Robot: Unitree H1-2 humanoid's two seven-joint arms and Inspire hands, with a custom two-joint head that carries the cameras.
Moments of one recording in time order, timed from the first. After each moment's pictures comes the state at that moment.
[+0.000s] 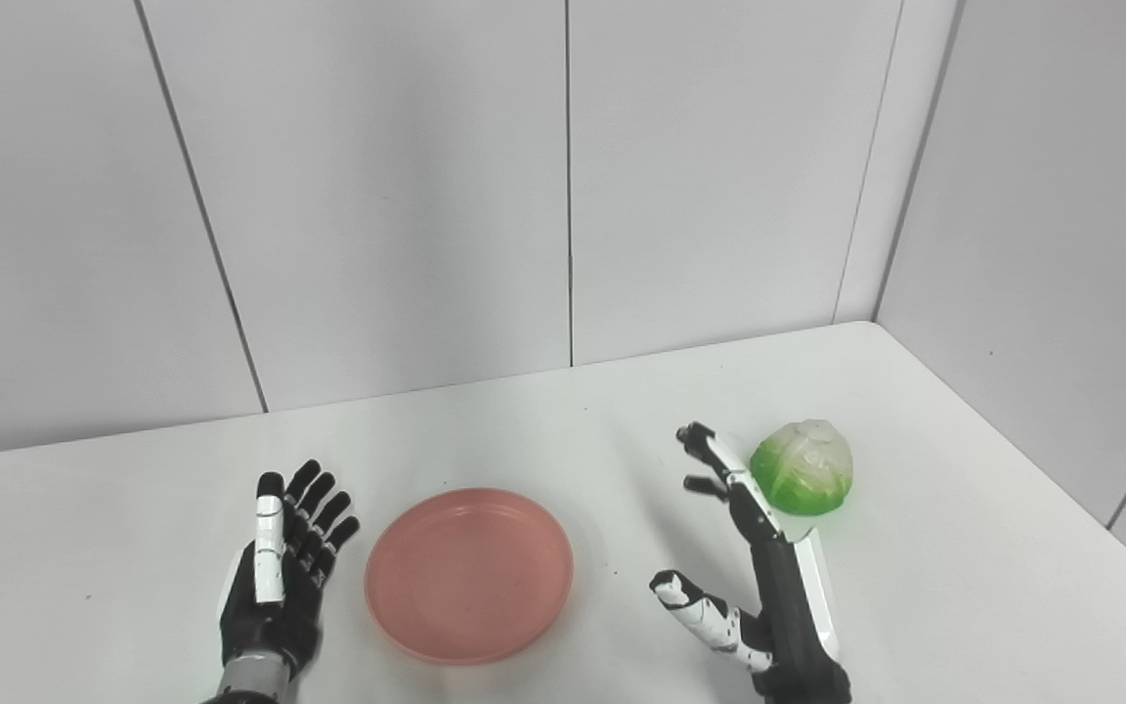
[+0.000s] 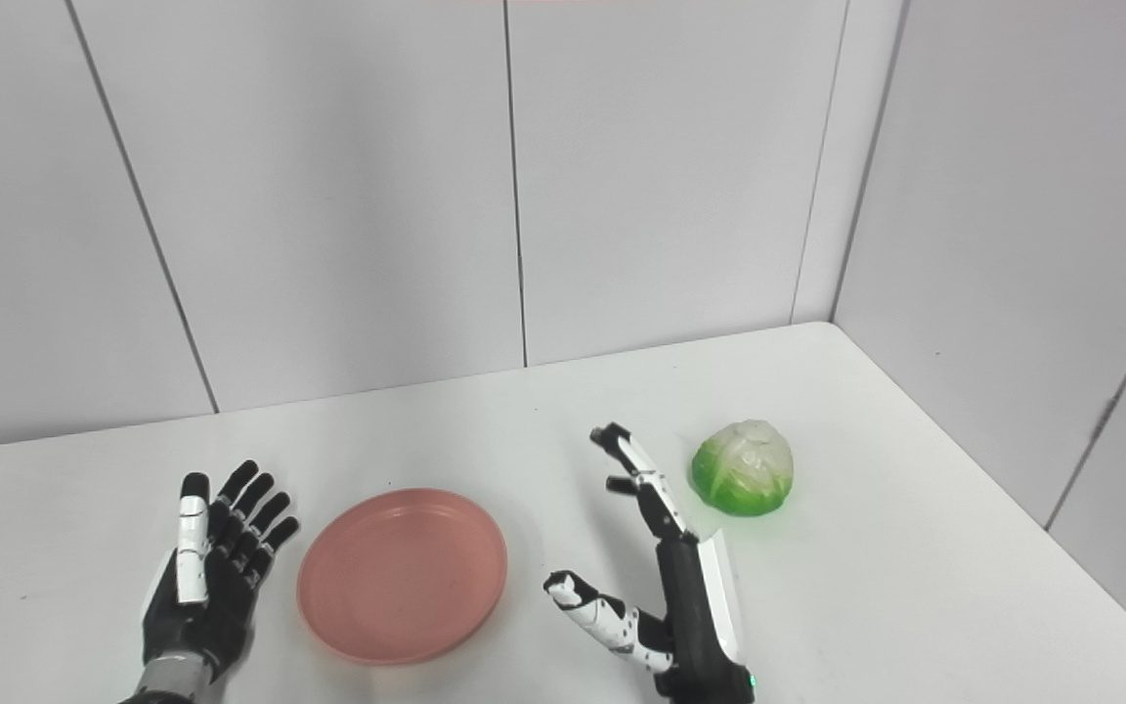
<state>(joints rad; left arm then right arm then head) -0.39 -0.05 0.14 0.30 -0.31 0.15 -0.09 0.01 -0.02 -0.01 -0.29 -0.53 -0.29 -0.21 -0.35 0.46</state>
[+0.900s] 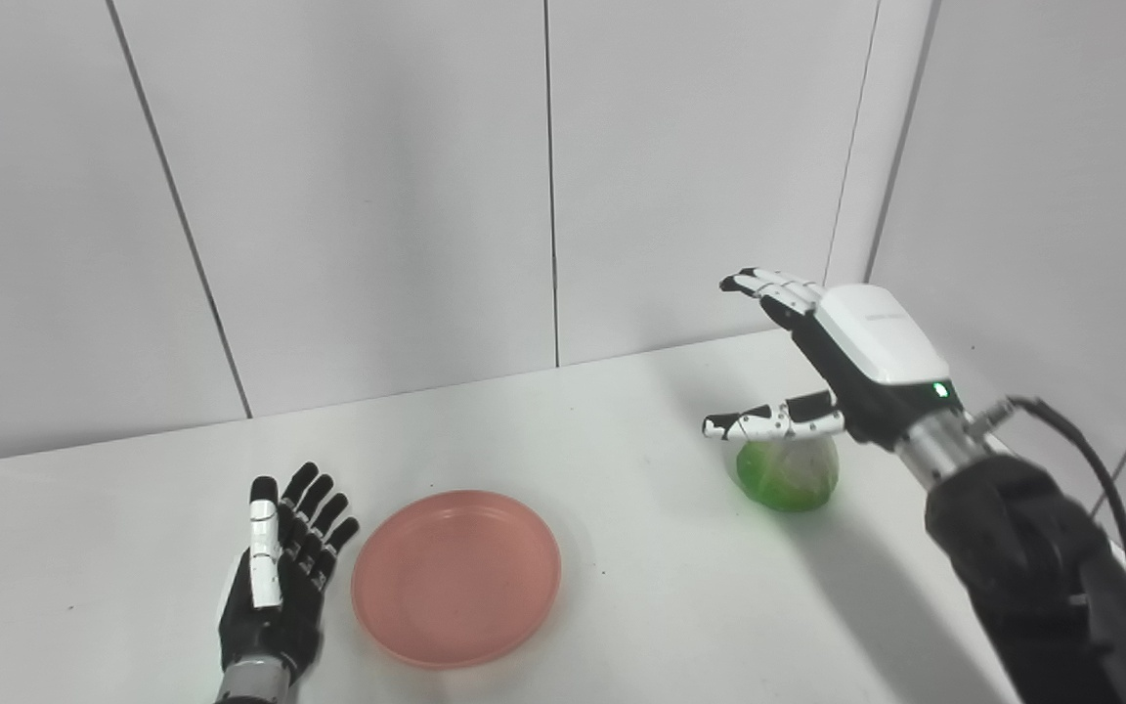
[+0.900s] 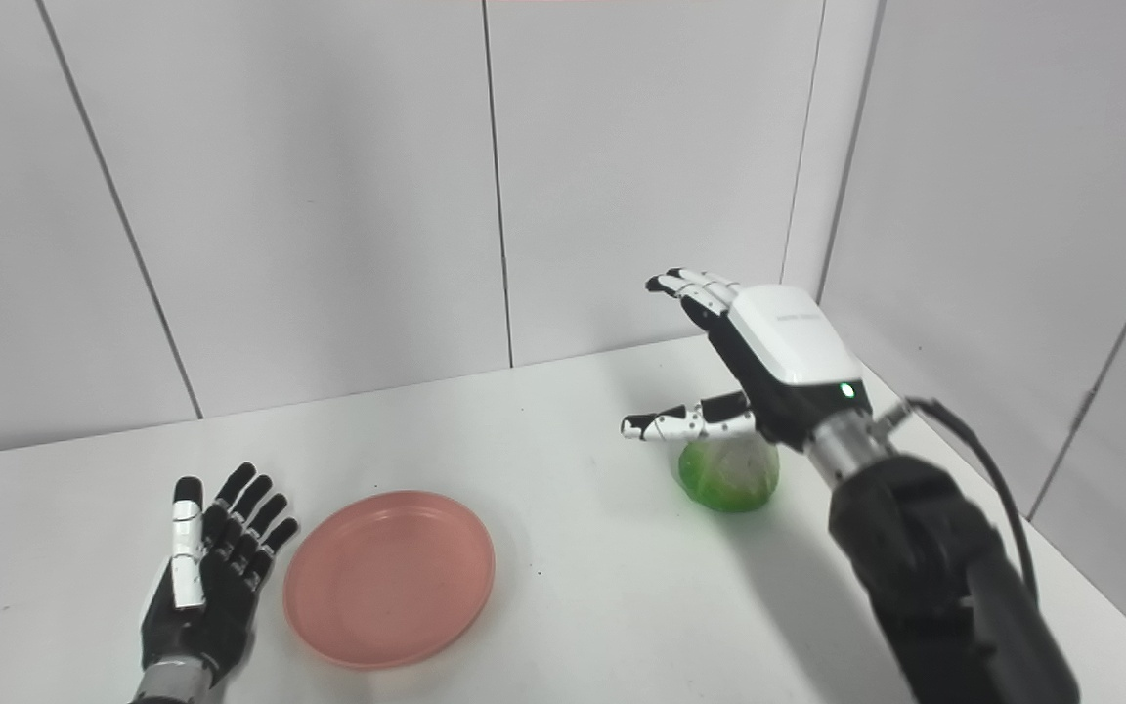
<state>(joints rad) -0.39 -0.06 0.14 0.30 -0.34 0.17 -0.09 -0.42 -0.60 -0.04 -0.29 -0.77 0.20 0.44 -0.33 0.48</state>
